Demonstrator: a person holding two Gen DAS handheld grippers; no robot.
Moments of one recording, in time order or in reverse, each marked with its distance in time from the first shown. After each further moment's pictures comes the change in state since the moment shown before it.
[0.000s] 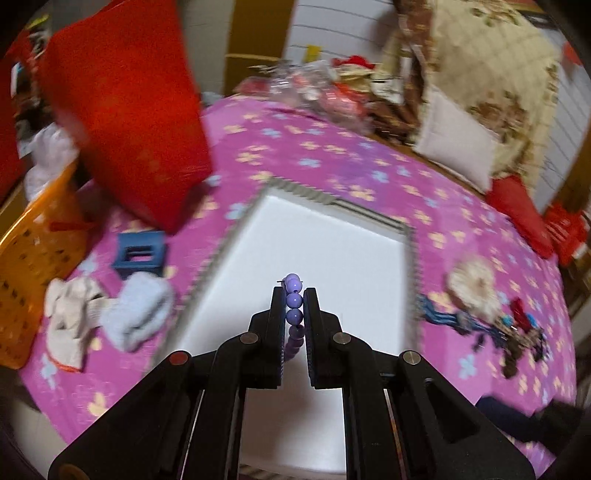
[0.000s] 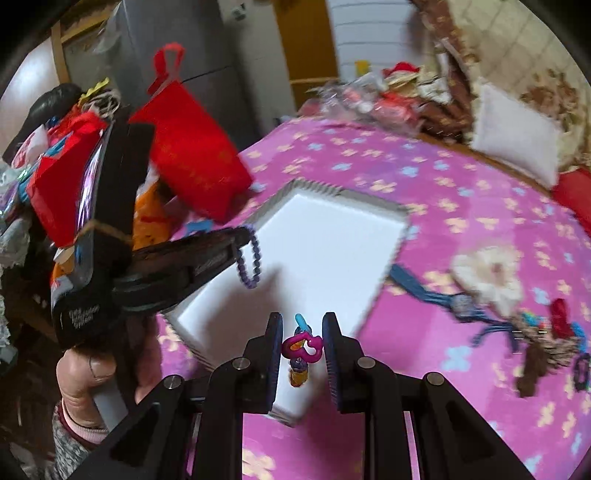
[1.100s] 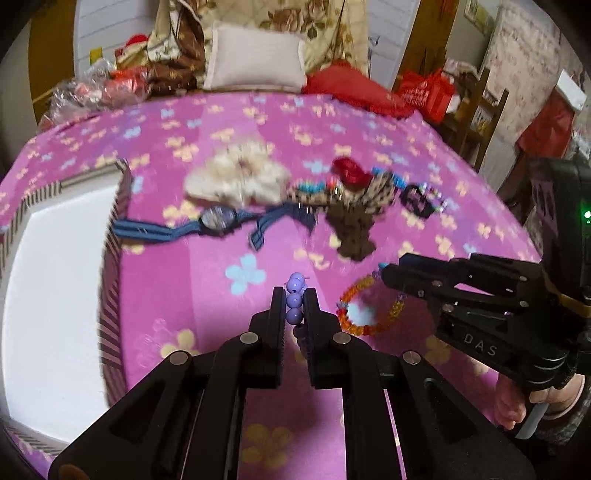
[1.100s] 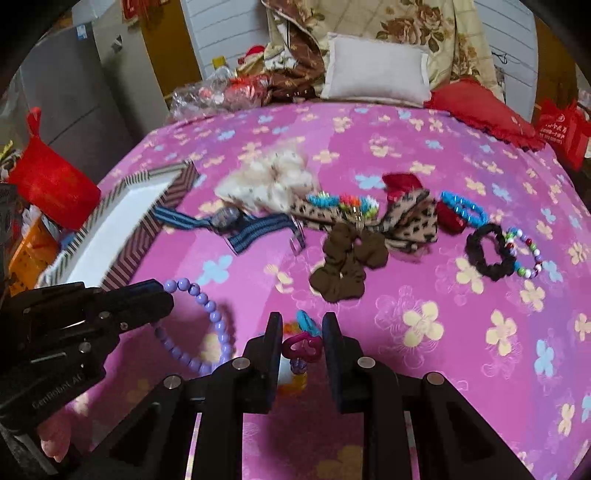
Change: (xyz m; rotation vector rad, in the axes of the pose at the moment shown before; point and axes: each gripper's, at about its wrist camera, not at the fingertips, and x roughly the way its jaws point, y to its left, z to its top) left arm -0.016 -0.221 -0.114 0.524 0.122 -0.446; right arm -0.068 -0.221 -0.122 0.297 -0.051 -0.273
